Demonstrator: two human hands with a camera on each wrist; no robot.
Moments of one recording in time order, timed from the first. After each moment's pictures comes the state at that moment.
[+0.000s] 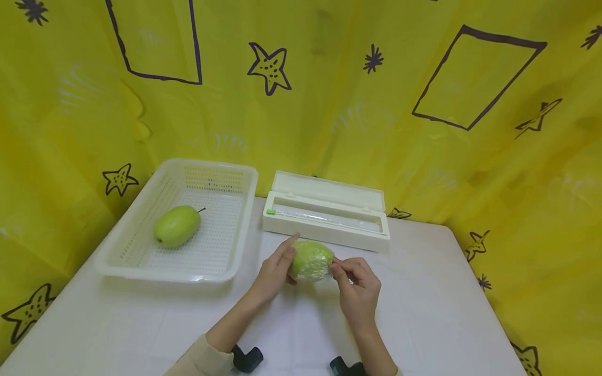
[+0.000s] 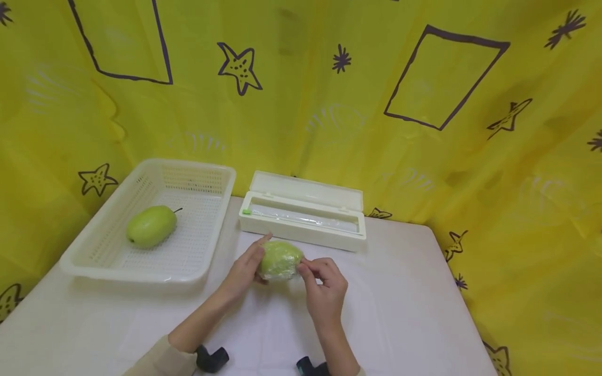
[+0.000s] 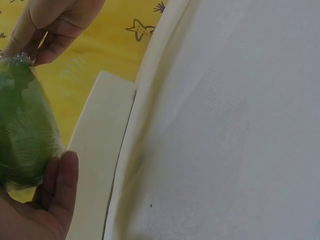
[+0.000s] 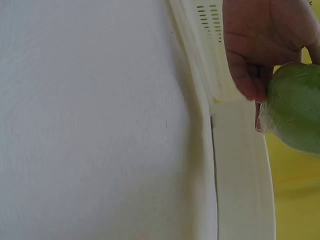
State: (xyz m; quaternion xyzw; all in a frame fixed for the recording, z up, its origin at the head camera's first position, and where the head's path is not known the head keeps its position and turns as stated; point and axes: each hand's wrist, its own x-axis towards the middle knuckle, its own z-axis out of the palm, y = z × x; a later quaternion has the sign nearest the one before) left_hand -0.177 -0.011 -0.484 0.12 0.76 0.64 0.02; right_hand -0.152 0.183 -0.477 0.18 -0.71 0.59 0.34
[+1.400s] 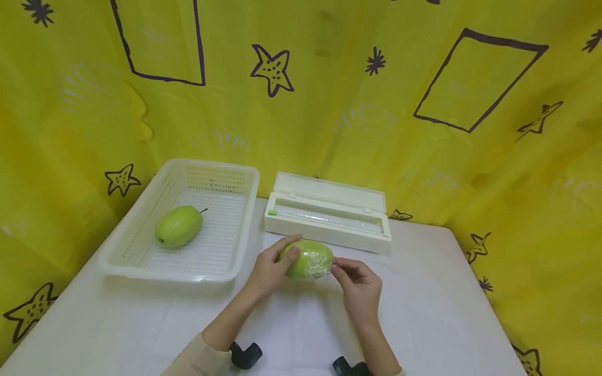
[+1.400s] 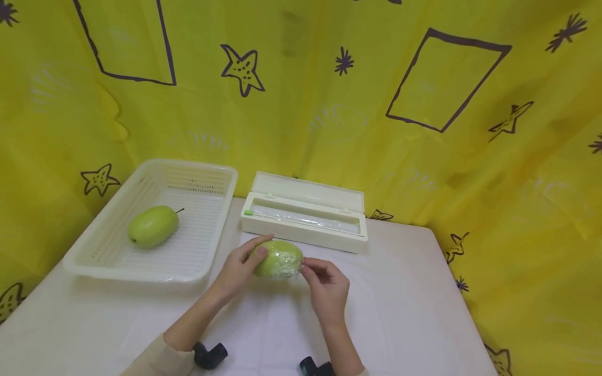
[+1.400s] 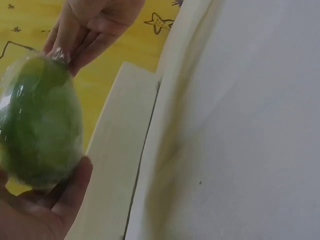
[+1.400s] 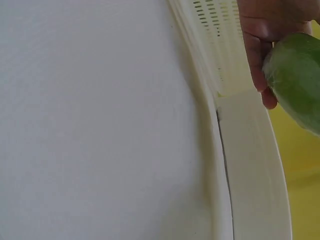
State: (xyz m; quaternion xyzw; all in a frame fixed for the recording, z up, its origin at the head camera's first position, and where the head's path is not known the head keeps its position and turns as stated) left_hand -0.180 -0.020 -0.471 0.13 0.75 0.65 -0.02; right_hand -0.154 0.188 -0.480 0.09 -0.69 0.68 0.24
